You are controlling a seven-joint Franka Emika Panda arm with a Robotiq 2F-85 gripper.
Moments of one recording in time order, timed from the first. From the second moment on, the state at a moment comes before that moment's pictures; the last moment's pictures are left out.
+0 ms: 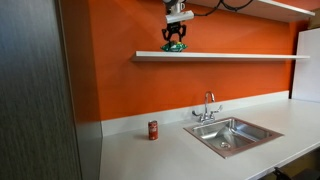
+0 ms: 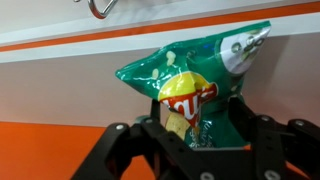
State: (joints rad) arm 0.08 0.16 0.17 -1.29 -0.47 1.85 0.43
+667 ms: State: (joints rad) arm 0.08 0.15 0.17 -1.29 -0.47 1.85 0.44
